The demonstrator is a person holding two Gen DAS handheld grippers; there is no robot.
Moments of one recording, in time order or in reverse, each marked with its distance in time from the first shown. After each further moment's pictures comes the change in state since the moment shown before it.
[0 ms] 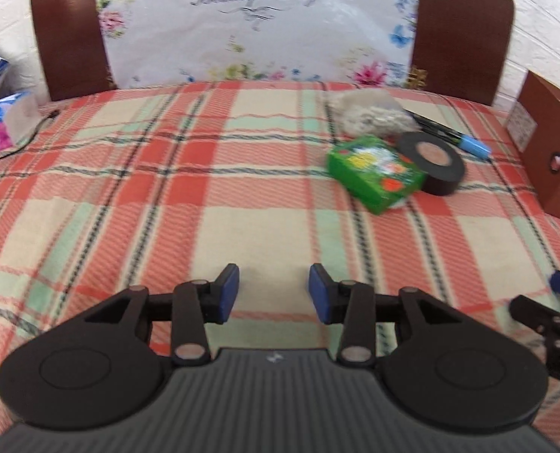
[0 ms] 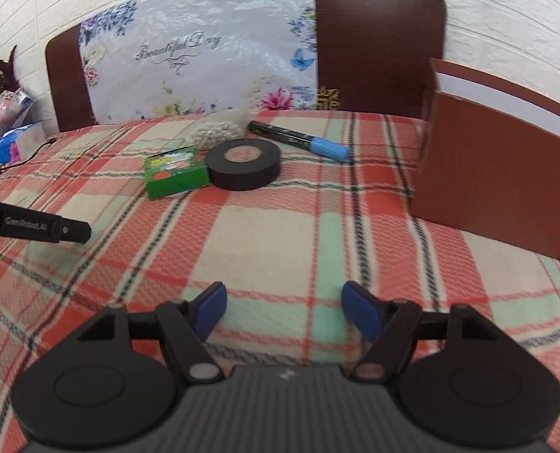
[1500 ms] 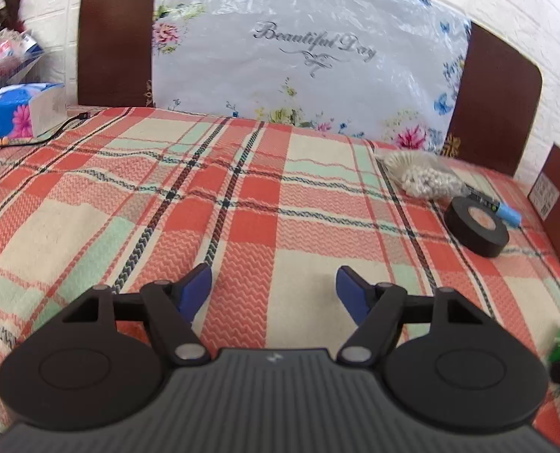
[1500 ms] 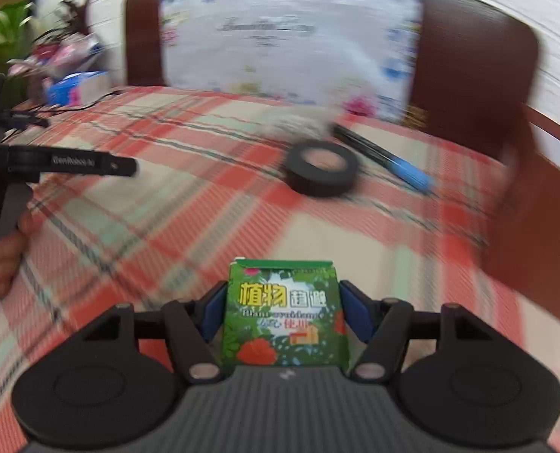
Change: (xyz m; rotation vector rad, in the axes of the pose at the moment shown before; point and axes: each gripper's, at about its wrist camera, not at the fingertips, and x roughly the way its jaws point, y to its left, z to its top) left arm 0.015 0.047 -0.008 -0.102 -0.168 -0.024; right arm -0.003 0.012 0.000 -0.202 0.027 0.098
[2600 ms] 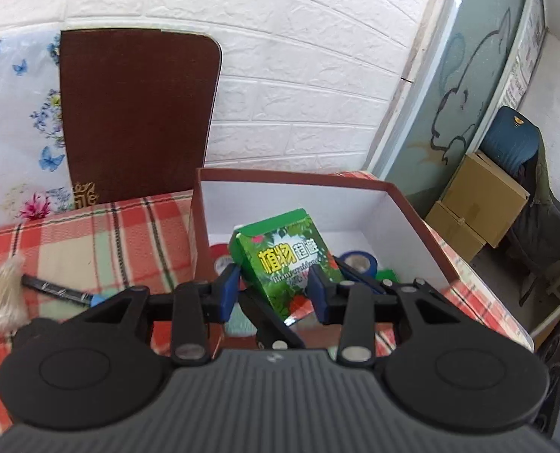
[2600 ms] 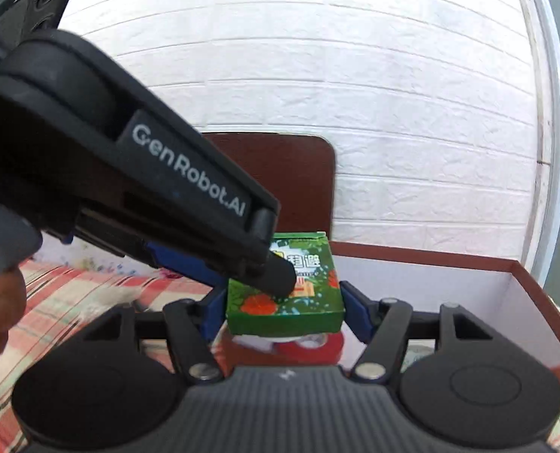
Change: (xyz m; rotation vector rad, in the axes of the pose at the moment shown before) left arm -0.011 -0.318 0.110 0.234 0.152 -0.609; right arm -0.043 -0.144 0.047 0.223 -0.429 -0.306
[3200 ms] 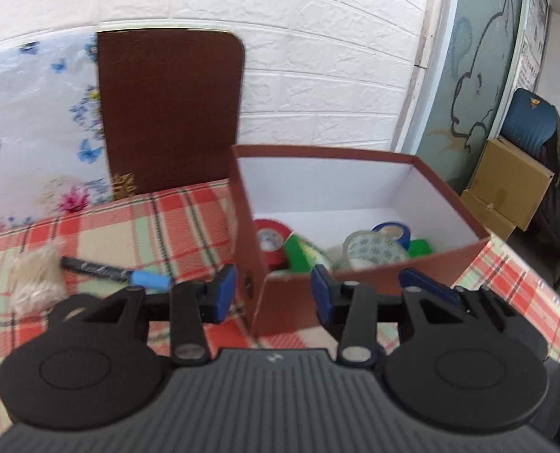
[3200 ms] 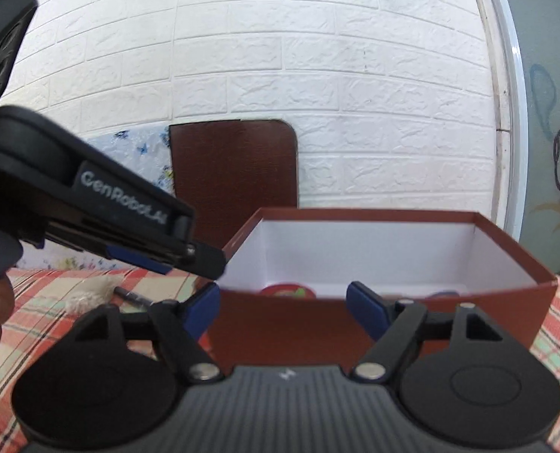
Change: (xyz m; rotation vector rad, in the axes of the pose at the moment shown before) left arm -0.036 0.003 -0.051 0.081 -0.042 0.125; right arm -0.031 -0.009 -0.044 0.085 0.011 -0.063
